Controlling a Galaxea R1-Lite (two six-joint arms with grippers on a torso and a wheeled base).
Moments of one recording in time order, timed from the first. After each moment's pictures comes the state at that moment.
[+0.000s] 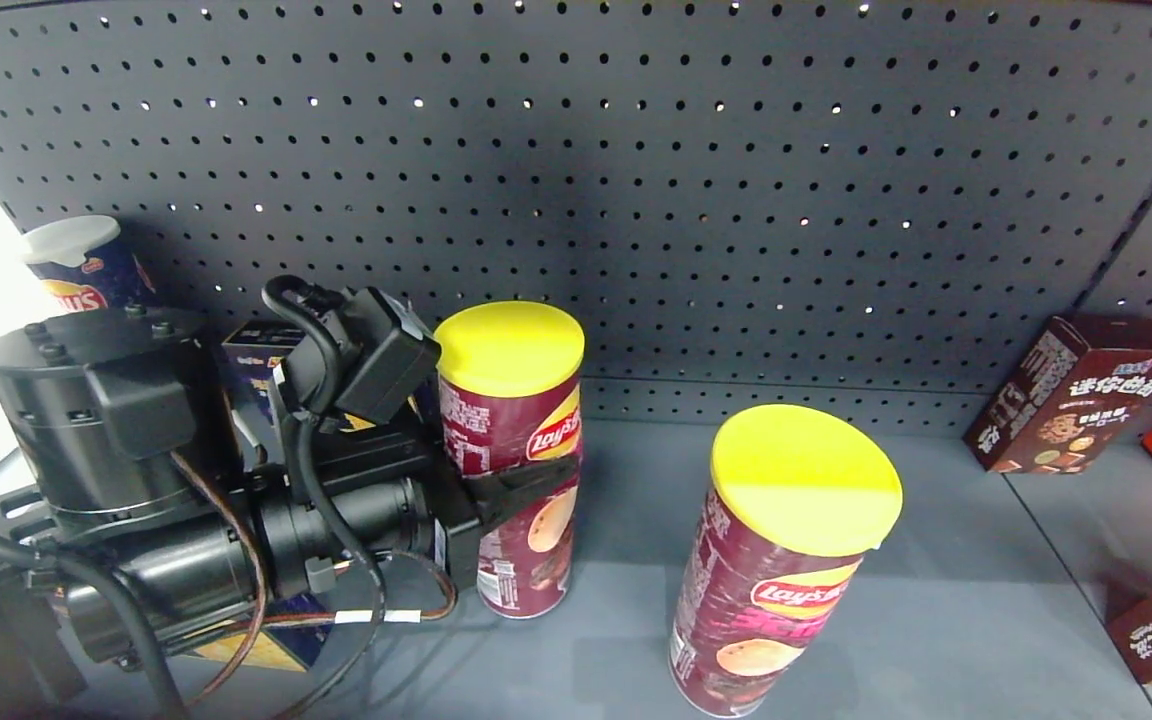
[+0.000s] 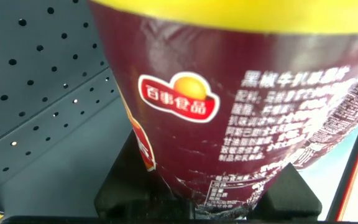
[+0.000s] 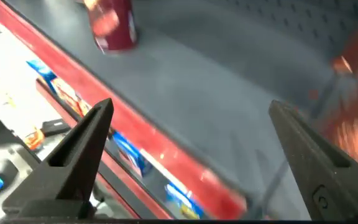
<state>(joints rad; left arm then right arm) -0.60 1.52 -0.64 -0.75 -0.32 0.14 0.76 0.21 -0.16 0.03 -0.16 -0.13</state>
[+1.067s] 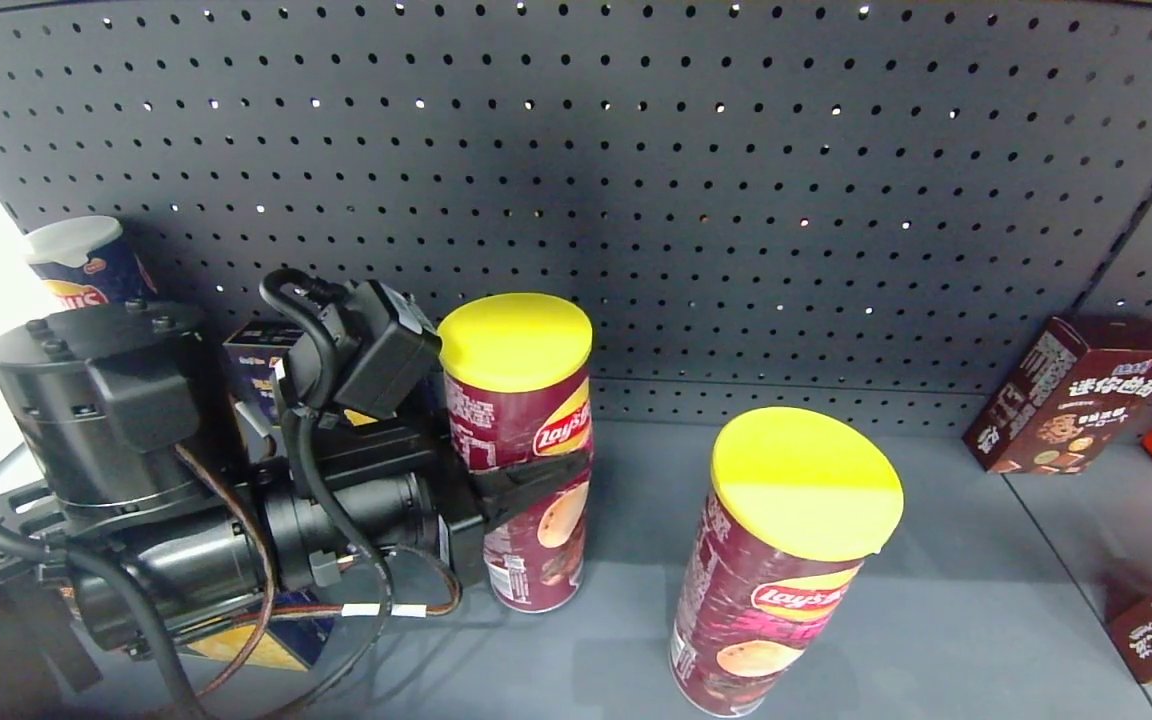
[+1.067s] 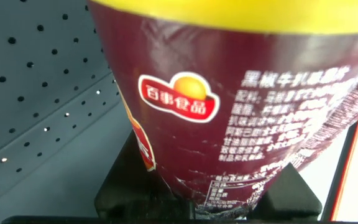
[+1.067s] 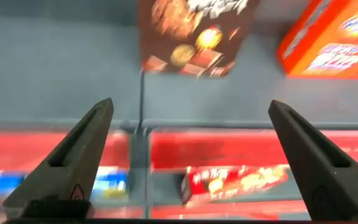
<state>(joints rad) -0.60 1.53 -0.65 -0.80 -0.37 0.14 -0.02 0.08 -0.07 0.08 -0.16 -0.08</state>
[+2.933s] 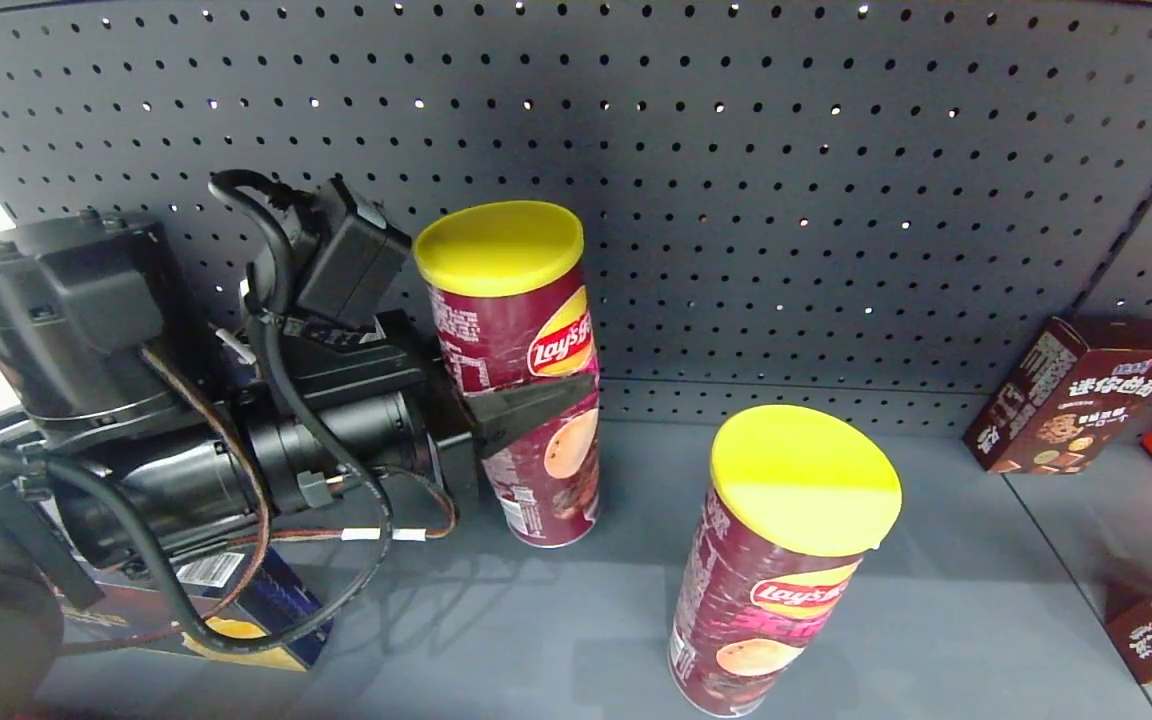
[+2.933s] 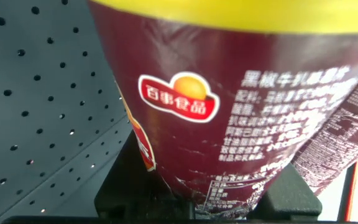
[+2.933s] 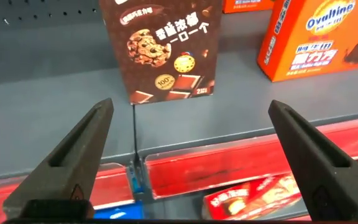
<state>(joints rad) -0.56 1.54 -0.78 -0.79 -0.46 0.12 0.00 0.01 -0.01 -0.03 -0.23 0.10</state>
